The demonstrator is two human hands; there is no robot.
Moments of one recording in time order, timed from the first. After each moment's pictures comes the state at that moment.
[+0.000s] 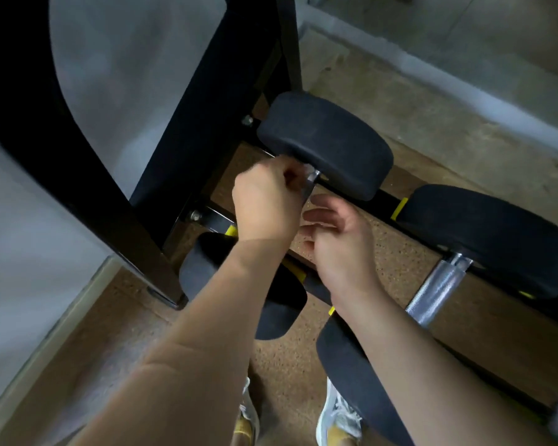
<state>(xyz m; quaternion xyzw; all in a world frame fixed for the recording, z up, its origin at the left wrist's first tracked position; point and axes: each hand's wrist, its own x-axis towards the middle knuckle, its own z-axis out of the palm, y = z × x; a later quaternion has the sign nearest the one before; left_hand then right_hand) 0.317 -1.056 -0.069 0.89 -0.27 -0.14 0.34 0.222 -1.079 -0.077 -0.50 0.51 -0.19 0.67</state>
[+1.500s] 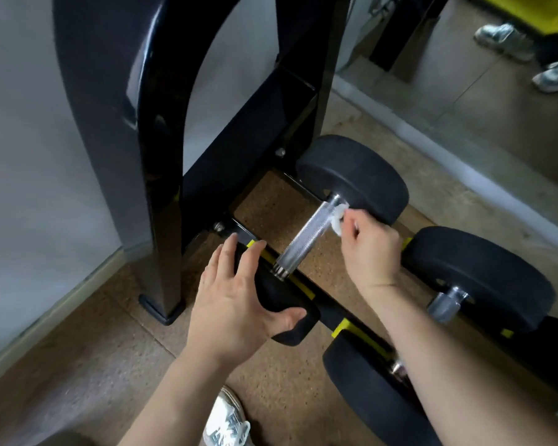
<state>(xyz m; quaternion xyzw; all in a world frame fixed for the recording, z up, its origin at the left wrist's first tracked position) 0.296 -0.910 -0.073 0.88 -0.30 -0.28 0.23 0.225 -1.108 -0.113 -0.90 0.33 -0.26 0.13</state>
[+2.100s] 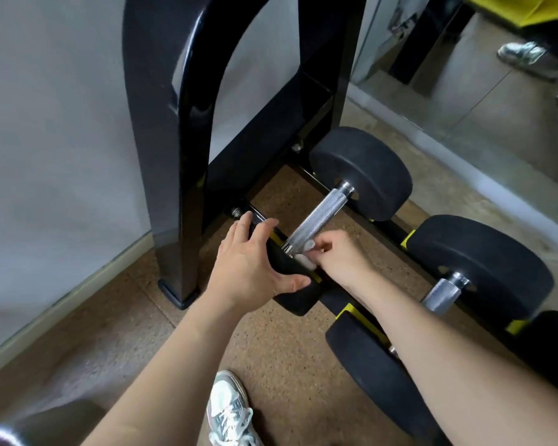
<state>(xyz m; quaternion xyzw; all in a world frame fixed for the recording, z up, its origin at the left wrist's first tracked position) 0.293 -0.914 -0.064 0.88 -0.27 -0.31 0.23 0.215 -1.074 -0.113 -0.80 0.37 0.10 0.46</state>
